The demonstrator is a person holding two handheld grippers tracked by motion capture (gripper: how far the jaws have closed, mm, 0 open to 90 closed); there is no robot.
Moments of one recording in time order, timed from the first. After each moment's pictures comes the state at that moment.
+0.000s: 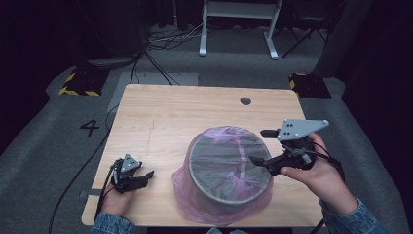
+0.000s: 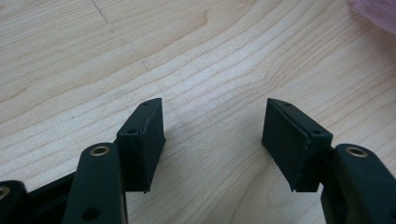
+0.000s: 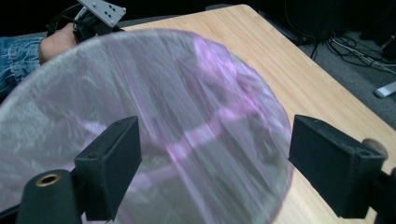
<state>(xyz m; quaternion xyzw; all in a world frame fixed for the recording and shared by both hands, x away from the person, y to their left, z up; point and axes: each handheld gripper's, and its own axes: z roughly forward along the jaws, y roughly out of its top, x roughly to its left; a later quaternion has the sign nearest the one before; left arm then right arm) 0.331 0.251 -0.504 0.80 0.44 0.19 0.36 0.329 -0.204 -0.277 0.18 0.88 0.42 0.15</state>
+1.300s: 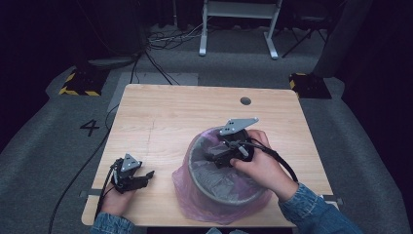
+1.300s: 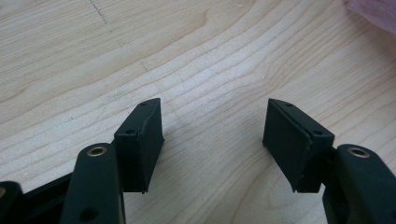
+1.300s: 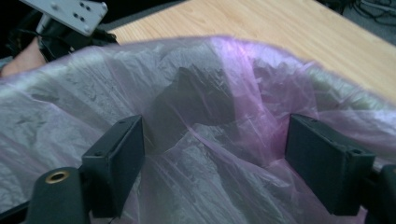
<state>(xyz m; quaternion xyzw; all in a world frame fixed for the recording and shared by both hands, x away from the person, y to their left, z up) 0.332 0.251 -0.504 0.81 0.43 0.19 0.36 0.370 -0.101 -0.343 0.25 0.88 0.40 0.10</state>
